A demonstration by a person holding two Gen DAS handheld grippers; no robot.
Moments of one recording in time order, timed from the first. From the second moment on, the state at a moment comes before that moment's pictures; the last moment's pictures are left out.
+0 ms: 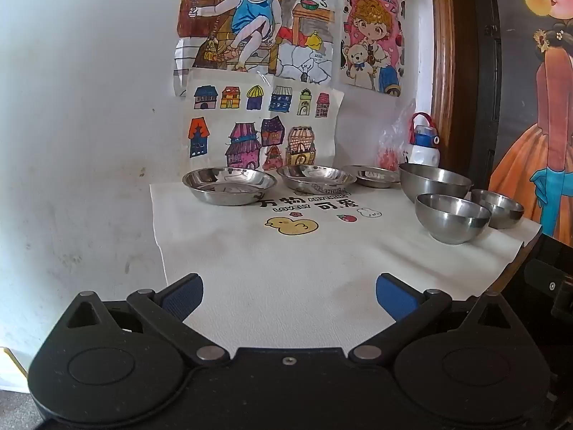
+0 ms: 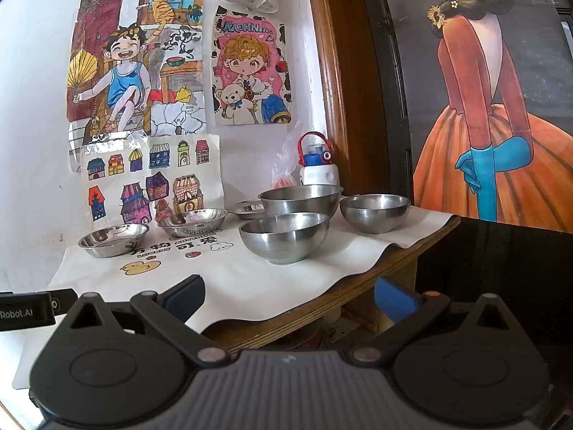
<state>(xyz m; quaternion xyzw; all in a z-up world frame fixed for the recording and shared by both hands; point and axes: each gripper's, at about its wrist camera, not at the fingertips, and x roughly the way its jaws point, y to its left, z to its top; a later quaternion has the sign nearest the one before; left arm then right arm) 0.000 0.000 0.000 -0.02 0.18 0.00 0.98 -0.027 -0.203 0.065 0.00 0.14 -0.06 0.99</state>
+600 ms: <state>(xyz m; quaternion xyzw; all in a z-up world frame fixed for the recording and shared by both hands) 0.000 0.000 0.000 -0.02 0.18 0.00 0.98 -0.028 -0.203 0.066 0.00 0.13 -0.06 0.99</state>
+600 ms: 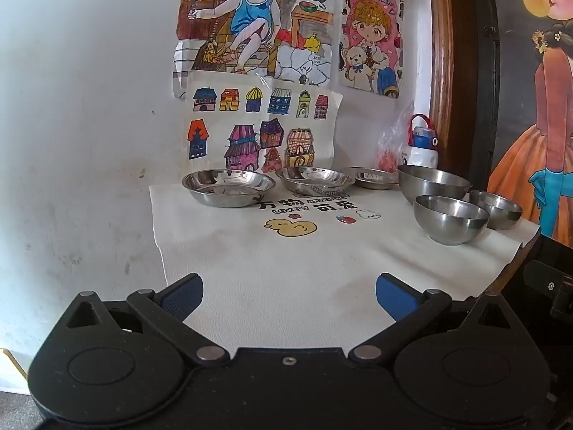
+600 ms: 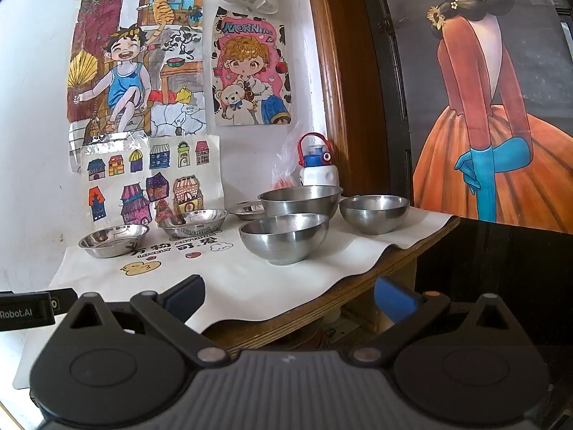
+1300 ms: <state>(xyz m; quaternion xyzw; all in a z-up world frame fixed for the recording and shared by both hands) 0.000 0.000 0.000 -0.02 0.18 0.00 0.98 -0.029 -0.204 0.067 0.00 0.13 -0.06 0.99</state>
